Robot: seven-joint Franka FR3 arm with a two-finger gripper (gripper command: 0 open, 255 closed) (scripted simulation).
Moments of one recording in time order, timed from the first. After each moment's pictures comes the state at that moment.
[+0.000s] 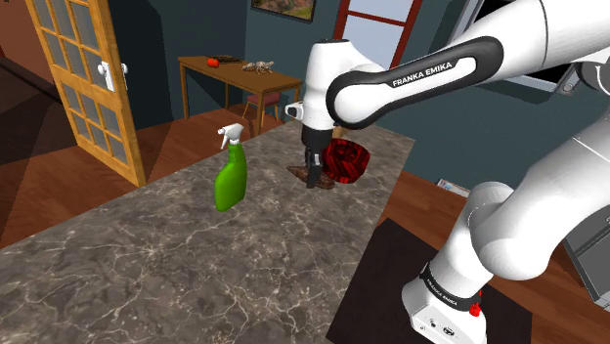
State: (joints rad) arm 0.29 -0.28 0.04 -2.44 -0.05 2.11 -0.49
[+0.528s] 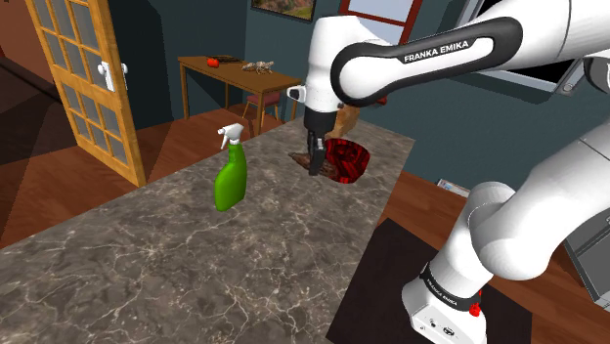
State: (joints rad) arm 0.29 -0.32 0.04 -2.36 -0.04 1.99 -0.50
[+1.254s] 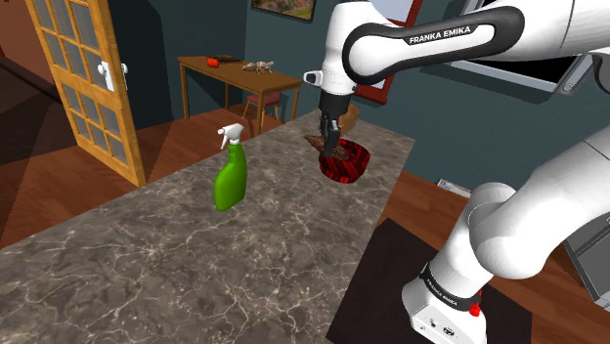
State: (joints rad) arm 0.23 -0.34 -0.05 -2.31 -0.08 1.92 -0.62
